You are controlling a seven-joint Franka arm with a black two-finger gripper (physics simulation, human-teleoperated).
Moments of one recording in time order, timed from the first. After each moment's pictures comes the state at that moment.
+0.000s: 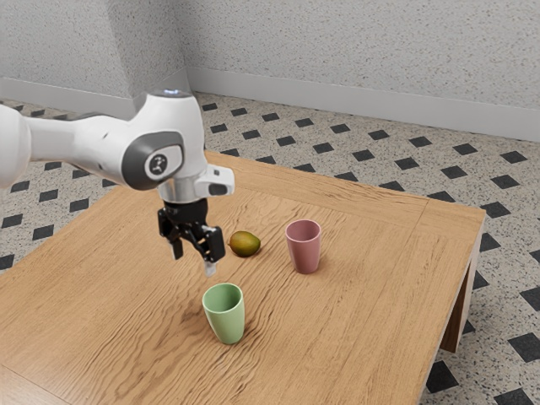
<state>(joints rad) -0.23 0.01 0.09 -2.11 -0.03 1.99 0.04</state>
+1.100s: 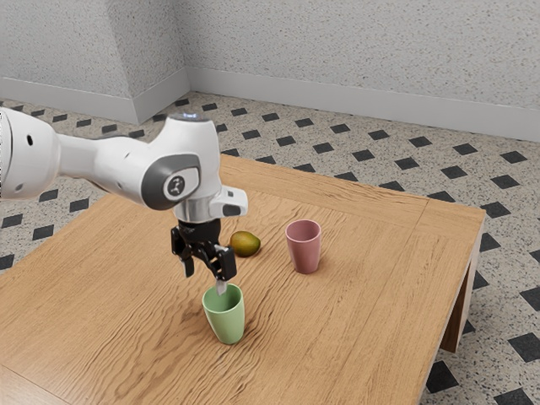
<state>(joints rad) -0.25 0.10 0.09 -2.12 -0.04 2.04 0.04</state>
